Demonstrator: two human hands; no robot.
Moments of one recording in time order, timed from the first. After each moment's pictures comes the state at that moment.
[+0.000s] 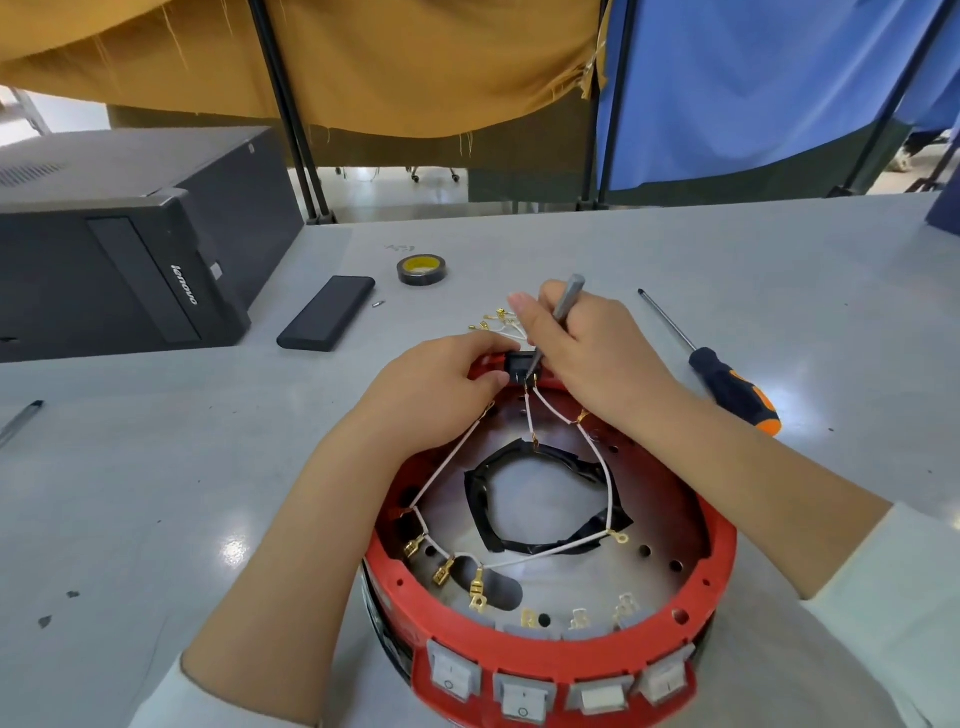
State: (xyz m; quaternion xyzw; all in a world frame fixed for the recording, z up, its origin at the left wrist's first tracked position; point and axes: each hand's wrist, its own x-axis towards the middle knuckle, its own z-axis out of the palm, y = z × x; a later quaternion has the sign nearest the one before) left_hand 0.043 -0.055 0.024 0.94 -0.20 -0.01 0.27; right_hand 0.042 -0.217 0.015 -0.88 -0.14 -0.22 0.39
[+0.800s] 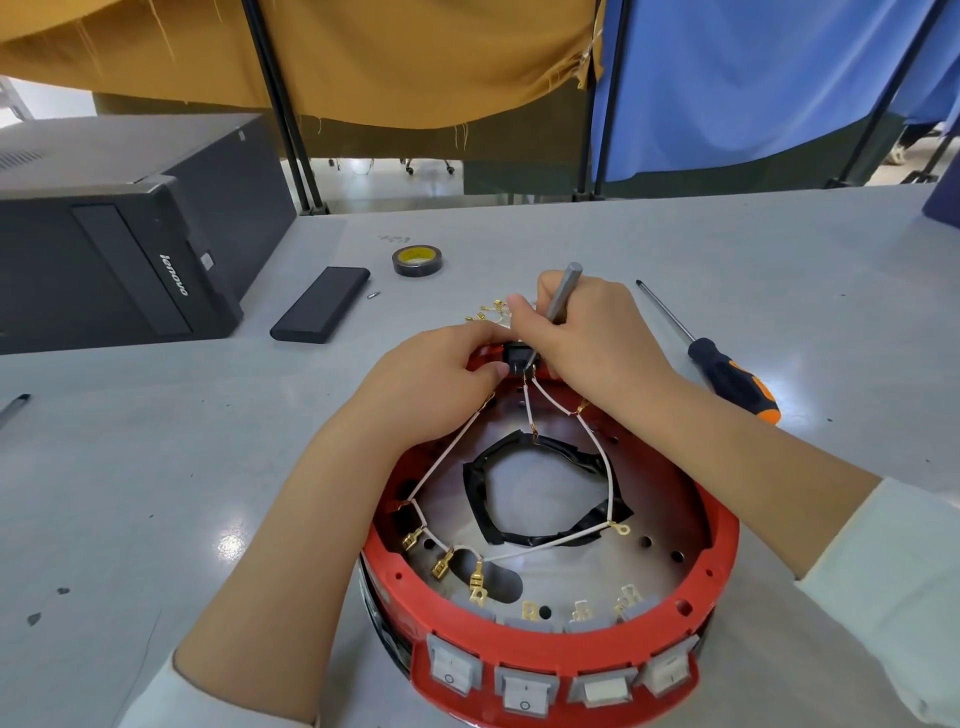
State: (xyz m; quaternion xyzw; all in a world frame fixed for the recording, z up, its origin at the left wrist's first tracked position) left_hand 0.044 -0.054 0.021 0.94 -0.21 0.00 0.28; right_hand 0.047 -0.215 0.014 -0.88 -0.12 -0.26 0.37
